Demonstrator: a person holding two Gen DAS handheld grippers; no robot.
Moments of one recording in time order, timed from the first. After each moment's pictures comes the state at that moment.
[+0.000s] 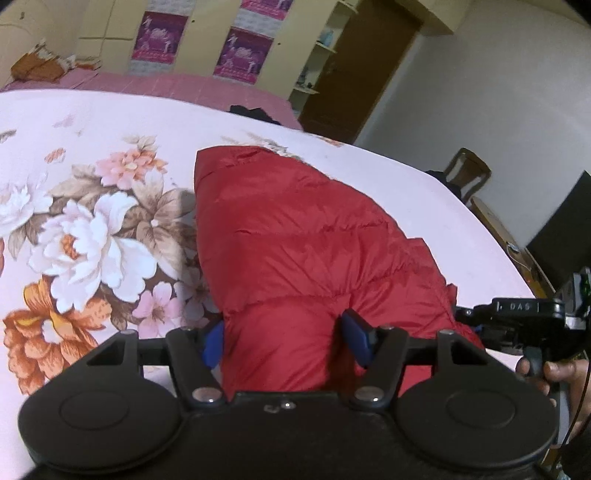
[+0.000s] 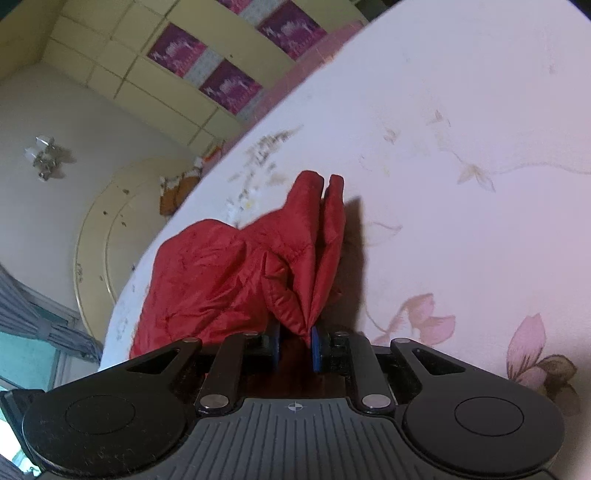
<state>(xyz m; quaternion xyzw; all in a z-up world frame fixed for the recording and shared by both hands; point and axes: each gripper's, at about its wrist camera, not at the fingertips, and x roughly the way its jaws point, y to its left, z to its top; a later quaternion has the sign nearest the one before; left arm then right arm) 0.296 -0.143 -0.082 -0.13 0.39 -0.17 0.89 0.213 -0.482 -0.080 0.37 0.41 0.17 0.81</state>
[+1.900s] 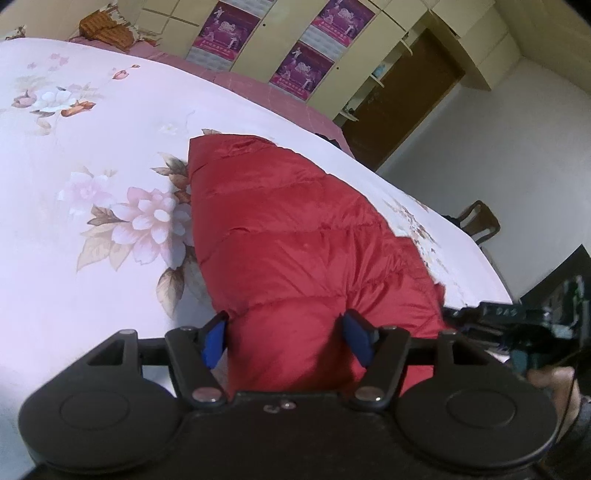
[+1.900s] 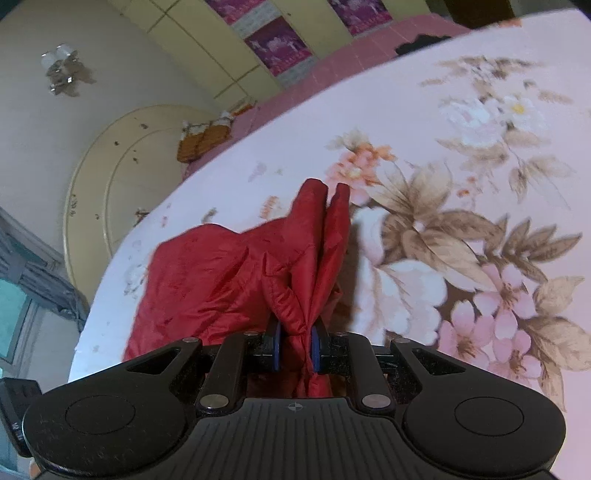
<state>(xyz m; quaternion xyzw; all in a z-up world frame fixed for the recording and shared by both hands) 0.295 0.205 -0.098 -0.23 0.39 -0.16 0.88 0.273 -0.114 -0.078 0.28 0.45 0.19 0.83</state>
